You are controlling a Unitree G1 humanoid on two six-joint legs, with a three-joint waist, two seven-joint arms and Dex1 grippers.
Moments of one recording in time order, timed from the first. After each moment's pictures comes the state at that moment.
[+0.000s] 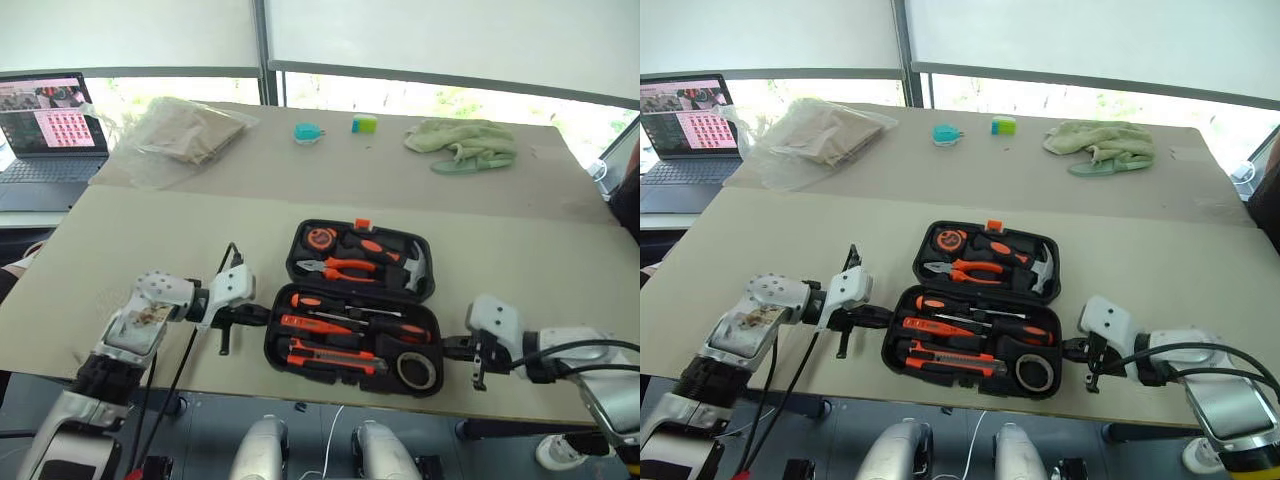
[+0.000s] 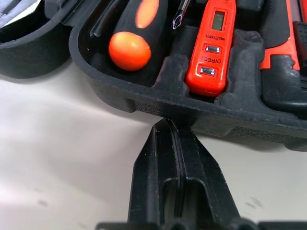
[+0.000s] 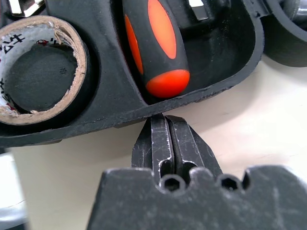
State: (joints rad) left arm -0.39 0.71 -0.19 0.06 -0.17 0.25 -1.34; right arm 0.07 -0.91 -0.06 -0.38 0.27 0.50 1.06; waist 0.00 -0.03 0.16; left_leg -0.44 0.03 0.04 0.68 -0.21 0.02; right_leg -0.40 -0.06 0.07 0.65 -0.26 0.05
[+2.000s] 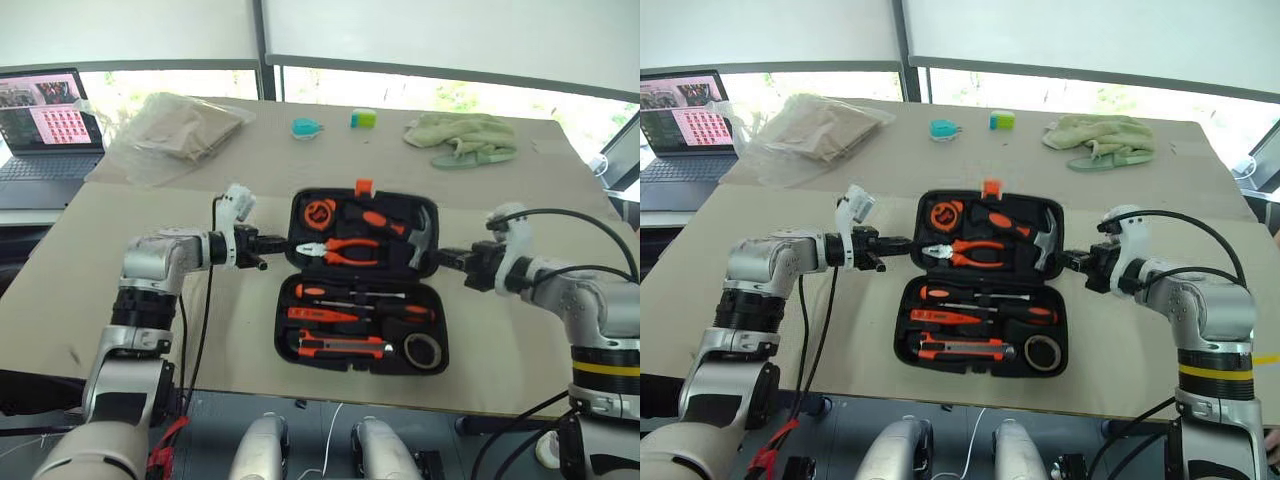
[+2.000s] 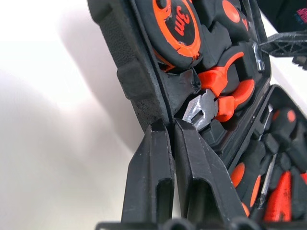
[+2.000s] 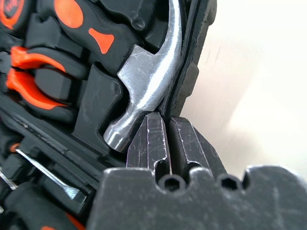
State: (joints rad) left arm -0.77 0.46 0.02 0.29 -0.35 0.81 -0.98; right arm -0.46 -0.67 -0.21 -0.10 0.51 0.96 0.64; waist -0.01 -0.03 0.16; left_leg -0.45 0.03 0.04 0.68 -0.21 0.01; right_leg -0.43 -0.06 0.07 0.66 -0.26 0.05
